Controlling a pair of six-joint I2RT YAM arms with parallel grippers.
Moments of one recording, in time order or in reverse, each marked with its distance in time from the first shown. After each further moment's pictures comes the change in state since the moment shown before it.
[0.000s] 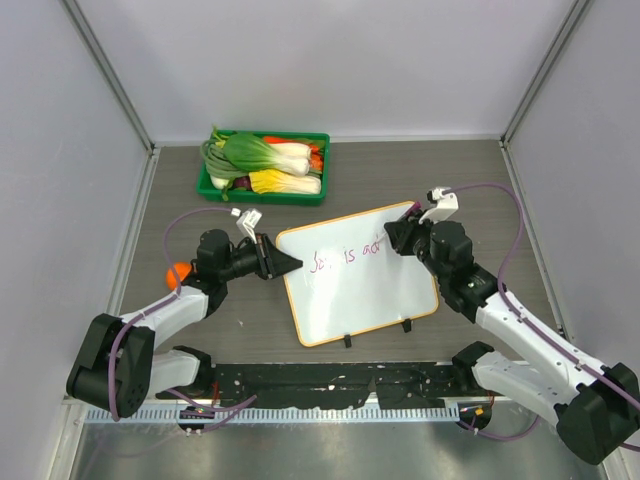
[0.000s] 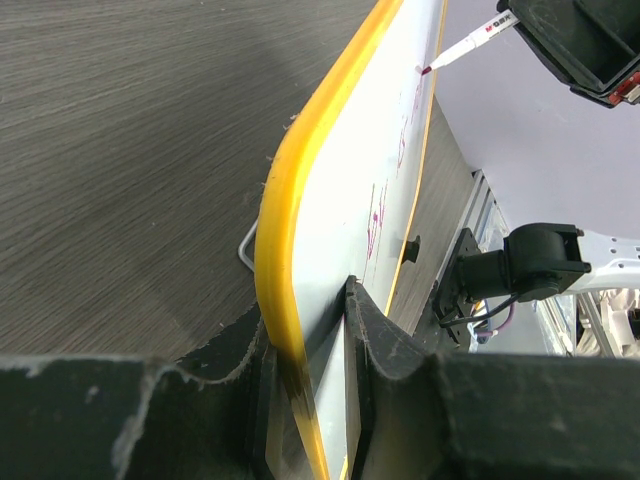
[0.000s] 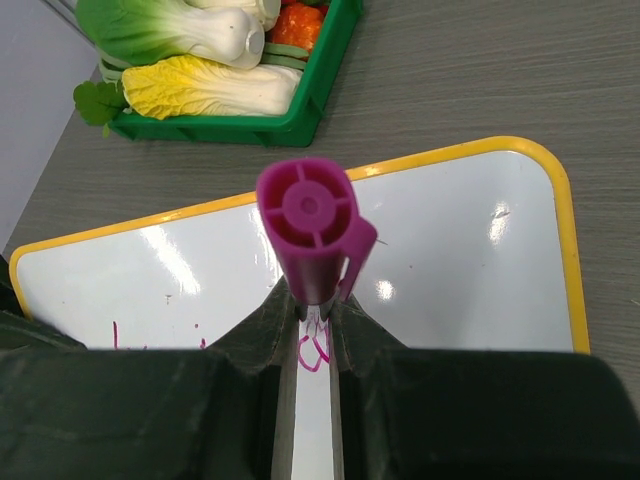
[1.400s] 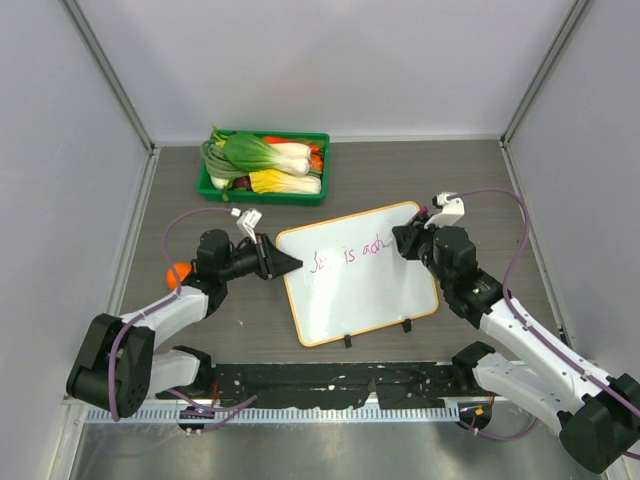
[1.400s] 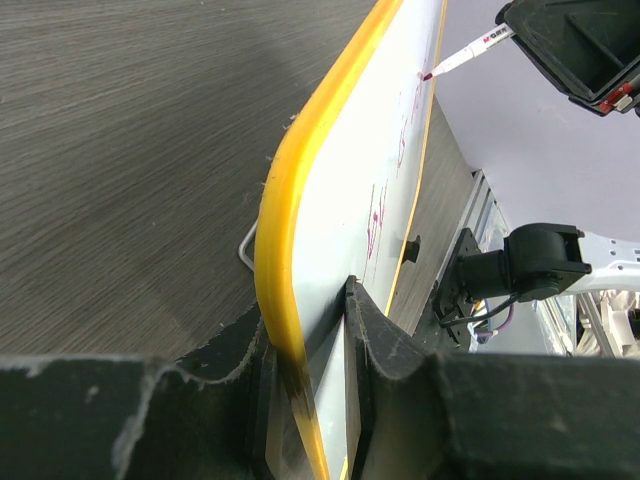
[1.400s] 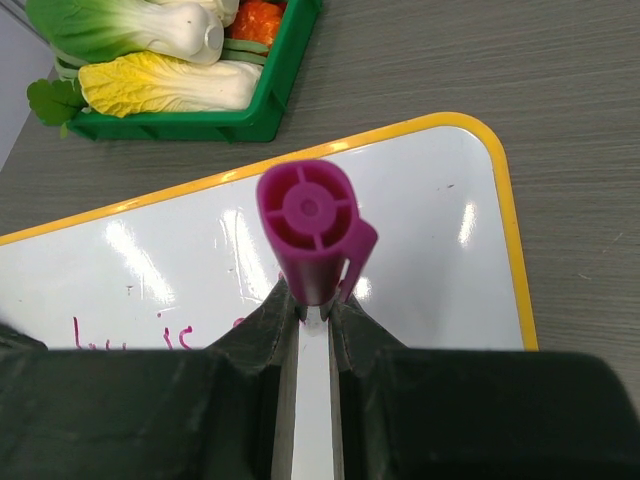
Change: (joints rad) left arm 0.000 0.000 0.000 0.000 0.000 0.000; right arm 0.000 -0.050 -0.016 -0.058 0.068 -0.020
